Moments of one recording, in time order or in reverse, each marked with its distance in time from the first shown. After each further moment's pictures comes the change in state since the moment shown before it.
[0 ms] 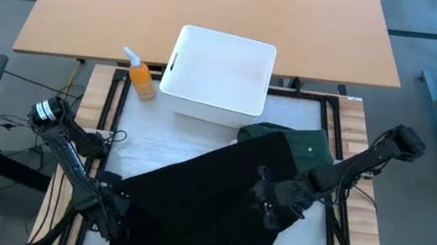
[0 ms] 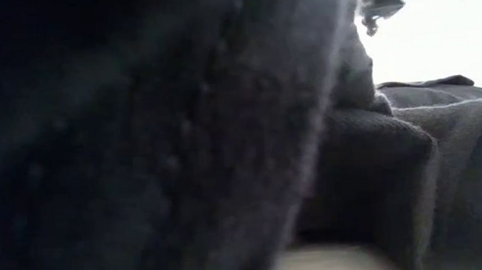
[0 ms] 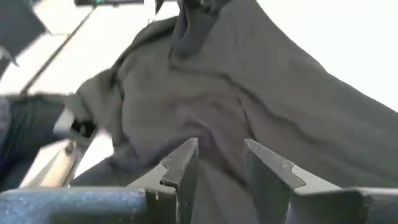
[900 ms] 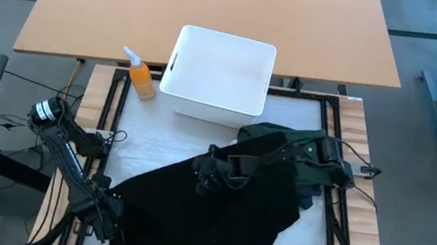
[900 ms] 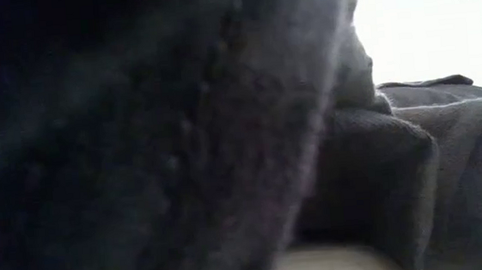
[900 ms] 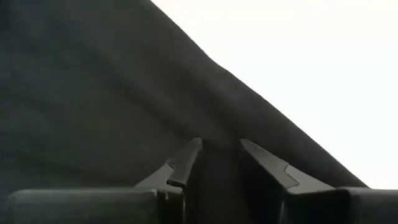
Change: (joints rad) left arm -0.034 0.000 0.032 -0.059 0.192 -0.108; right arm -0.349 0.831 0.508 0.167 0.057 -0.045
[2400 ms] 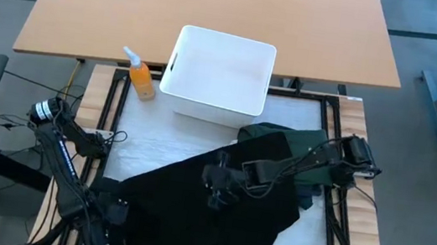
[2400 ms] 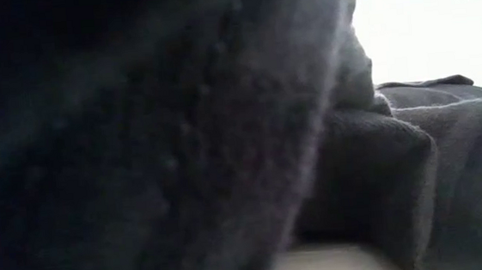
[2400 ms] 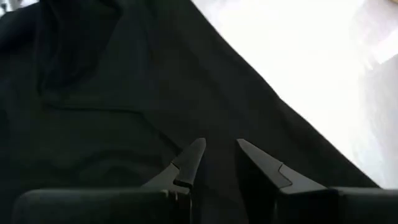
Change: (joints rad) left arm -0.024 0.000 0.188 -0.004 -0.433 0.037; right arm 0.142 -0.268 -0.001 -0.257 0.016 0.005
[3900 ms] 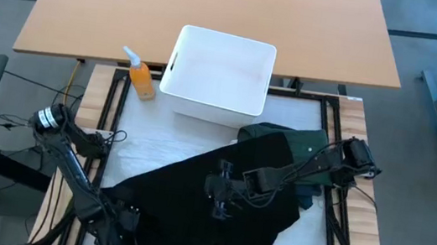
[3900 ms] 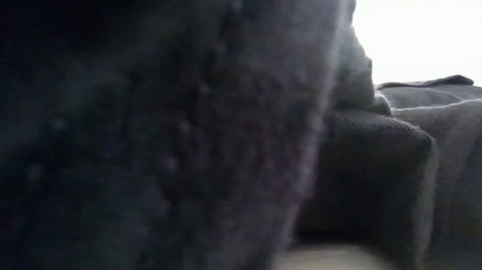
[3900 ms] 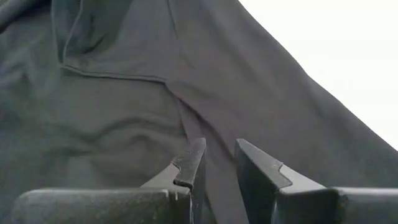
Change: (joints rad) left arm 0.048 0.074 -0.122 0.288 0.011 0.053; right arm 0.058 0.001 0.000 -0.074 -0.011 0.023
